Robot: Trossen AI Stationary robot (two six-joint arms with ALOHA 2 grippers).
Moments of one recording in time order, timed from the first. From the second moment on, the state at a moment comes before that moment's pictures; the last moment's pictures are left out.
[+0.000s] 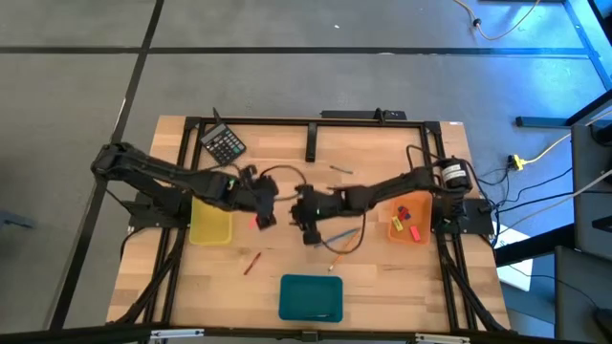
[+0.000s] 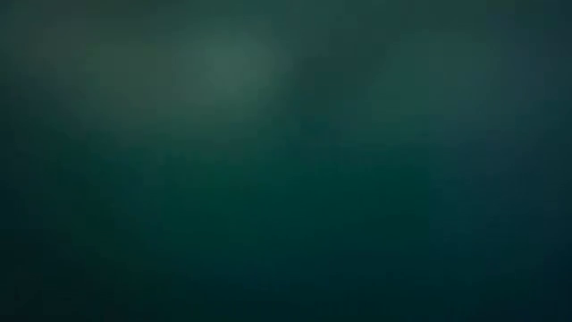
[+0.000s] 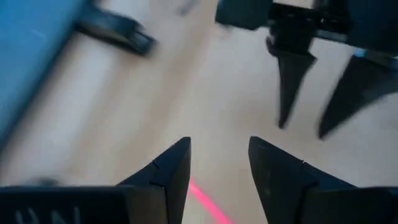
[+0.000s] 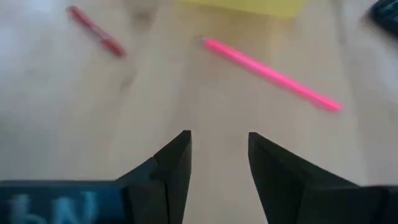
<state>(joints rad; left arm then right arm) -0.21 1.38 1.07 -0.76 -0.49 -0.50 0.10 1.96 1.22 0.04 0.07 -0.11</state>
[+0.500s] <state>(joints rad) -0.73 1.38 1.04 -0.79 -0.54 -1.20 0.36 2.01 1.26 0.37 0.25 0.19</state>
